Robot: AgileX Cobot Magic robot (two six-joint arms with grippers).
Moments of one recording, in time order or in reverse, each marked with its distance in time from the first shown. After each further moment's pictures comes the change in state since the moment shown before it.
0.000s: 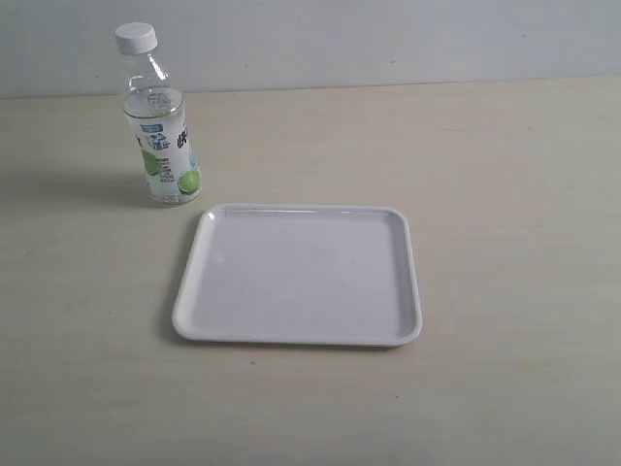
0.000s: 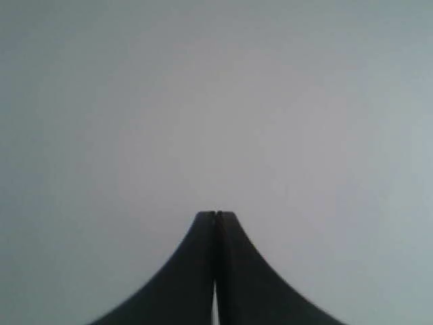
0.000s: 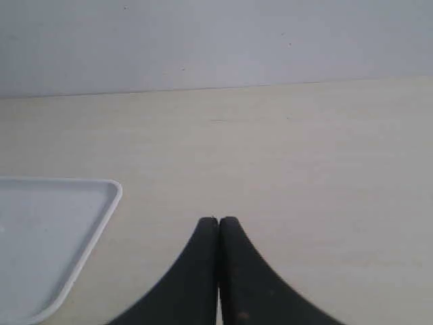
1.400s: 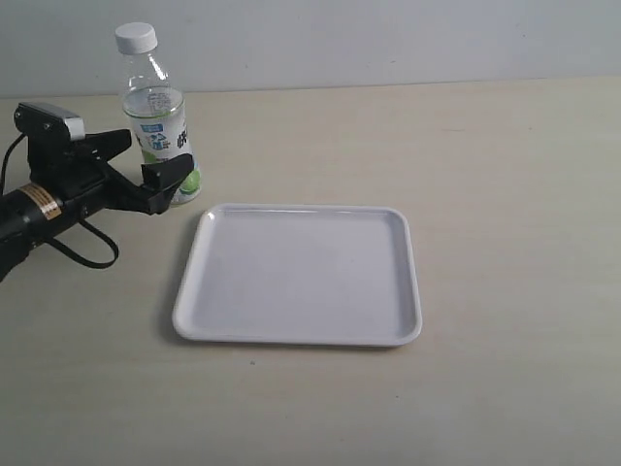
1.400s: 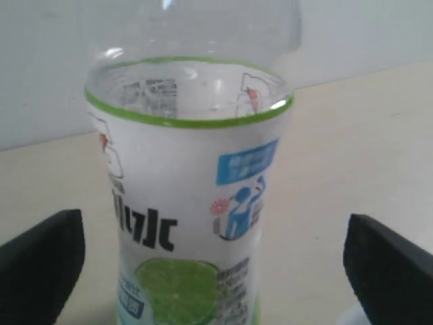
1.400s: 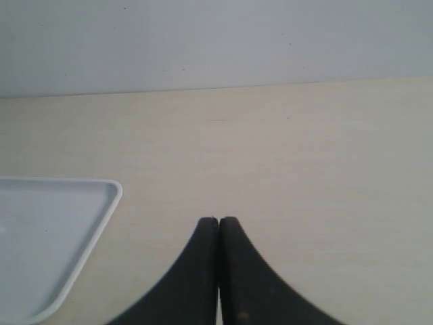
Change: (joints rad) left arm 0.000 1.951 -0.592 0.692 -0.433 -0.061; right arm 0.000 0.000 0.000 0.000 0.000 0.000
